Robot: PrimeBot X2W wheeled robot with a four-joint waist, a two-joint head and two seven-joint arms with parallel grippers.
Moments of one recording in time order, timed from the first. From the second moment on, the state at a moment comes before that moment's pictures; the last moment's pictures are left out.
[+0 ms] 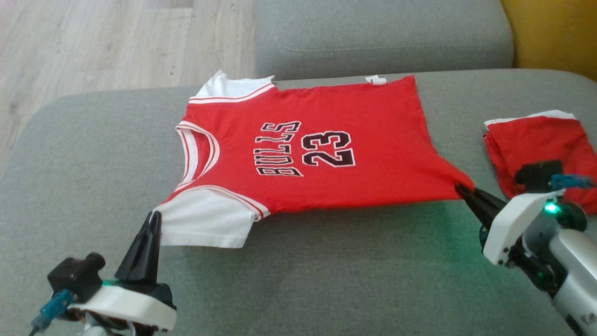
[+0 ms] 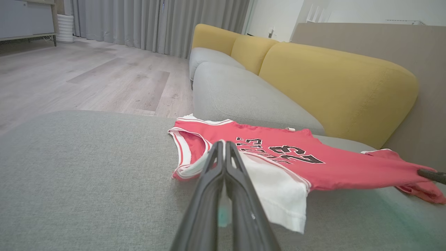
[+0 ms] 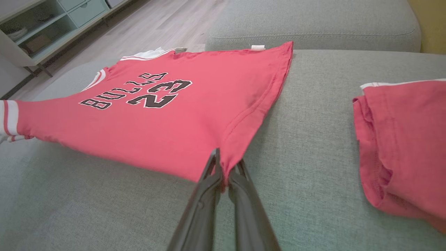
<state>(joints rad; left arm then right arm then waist) 0.01 0.38 -0.34 0.05 -0.64 -0.01 -0.10 -0.41 -0.57 0.71 0.49 0.90 0.13 0.13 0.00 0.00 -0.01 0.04</state>
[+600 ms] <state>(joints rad) -0.27 0.42 -0.38 0.22 -0.58 -0.02 0.00 -0.51 -0.48 0.61 0.51 0.77 0.13 0.28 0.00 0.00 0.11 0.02</state>
